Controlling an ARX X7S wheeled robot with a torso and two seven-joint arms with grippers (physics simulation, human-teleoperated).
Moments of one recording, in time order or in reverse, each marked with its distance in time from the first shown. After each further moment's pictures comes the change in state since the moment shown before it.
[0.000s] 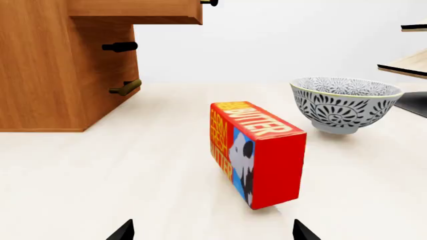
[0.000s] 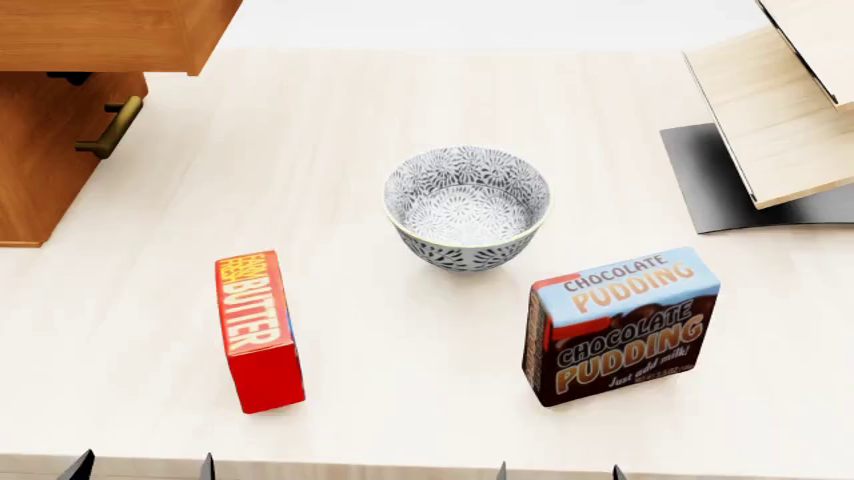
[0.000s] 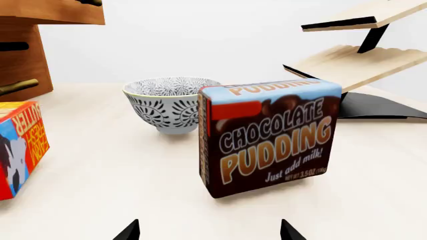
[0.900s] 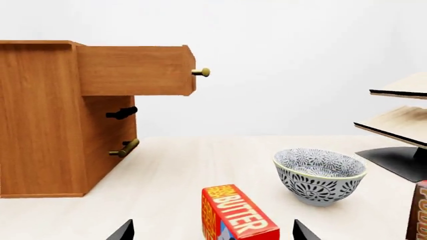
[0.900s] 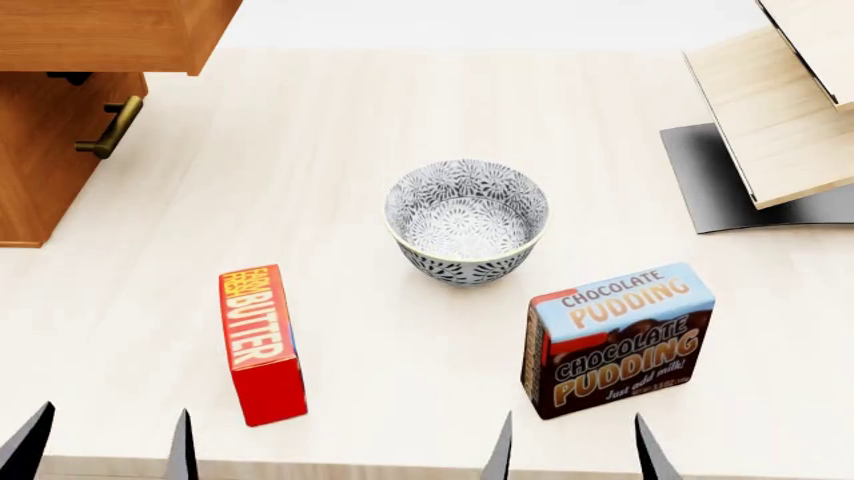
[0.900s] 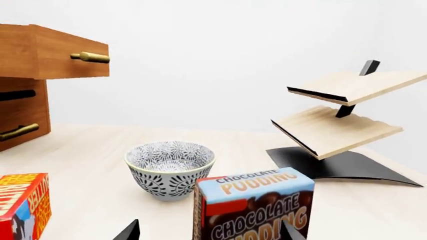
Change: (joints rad) left arm 0.070 -0.096 0.099 0.343 -0.071 -0.089 -0.100; right arm -0.038 0.086 -0.098 -0.332 0.010 0.147 0.133
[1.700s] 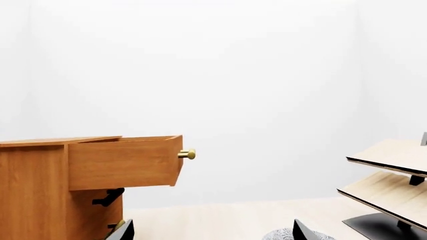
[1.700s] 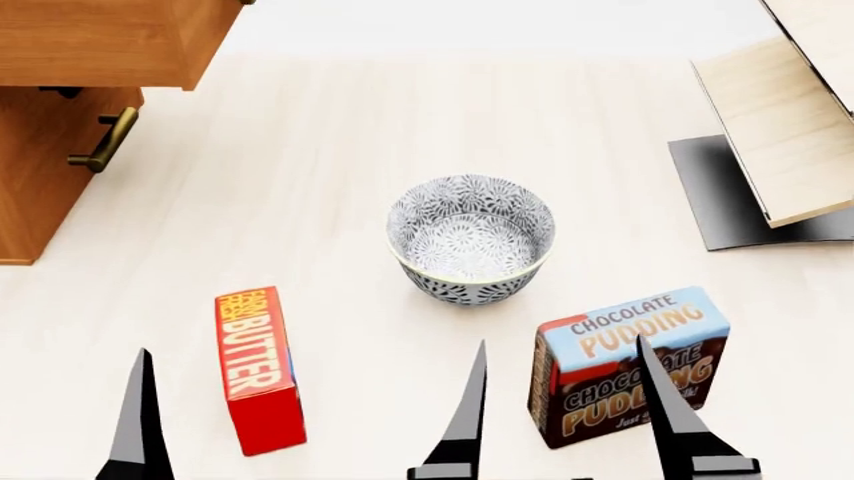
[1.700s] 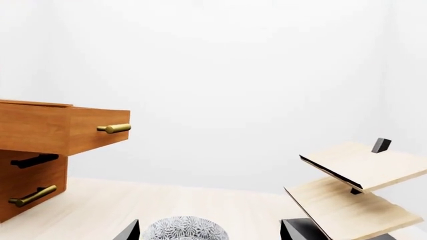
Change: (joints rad) left arm 0.006 -0.069 0.067 0.470 0.002 -0.239 -0.060; right arm 0.038 0.057 -0.078 -0.418 -0.002 0.271 0.043
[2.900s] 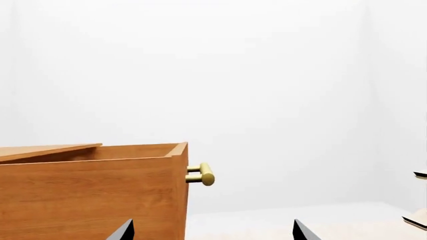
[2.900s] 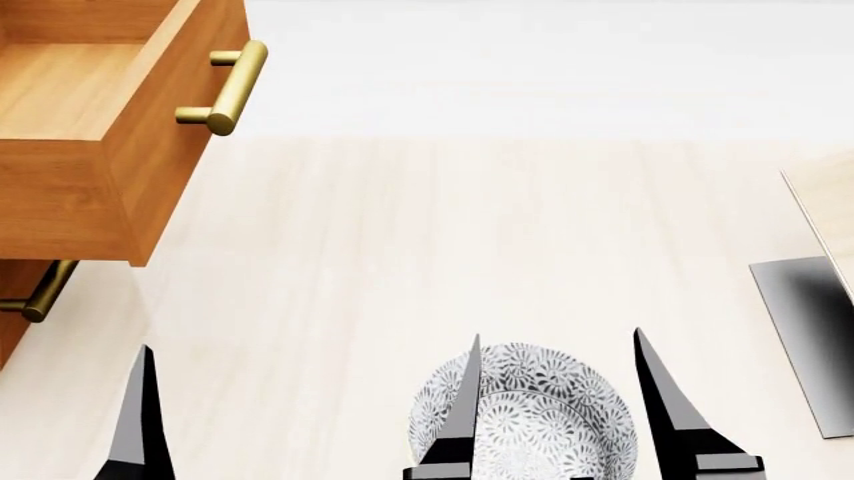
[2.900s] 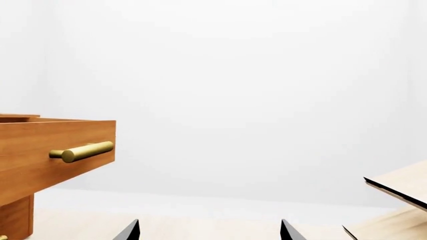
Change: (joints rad) left arm -0.016 -0.042 0.034 0.039 -0.030 -0.030 -0.049; right arm 0.009 0.035 -0.009 -0.041 0.081 0.017 0.037
